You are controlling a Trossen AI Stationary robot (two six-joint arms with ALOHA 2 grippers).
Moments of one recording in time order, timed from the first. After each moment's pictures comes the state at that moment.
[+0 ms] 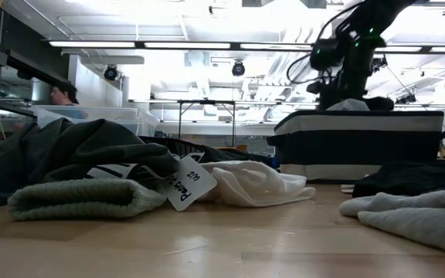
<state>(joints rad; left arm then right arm) -0.08 1.53 2.23 -1.49 -0.79 -0.19 -0.79 1.38 1.00 -0.88 -0.09 0.68</state>
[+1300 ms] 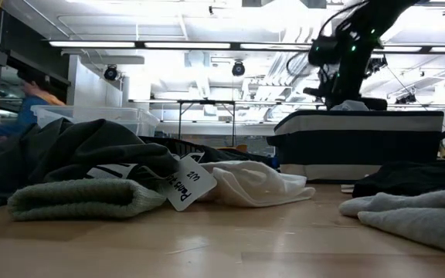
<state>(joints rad) -0.08 1.53 2.23 -1.49 -0.79 -0.20 -0.79 1.40 0.98 -0.74 0.10 0.68</state>
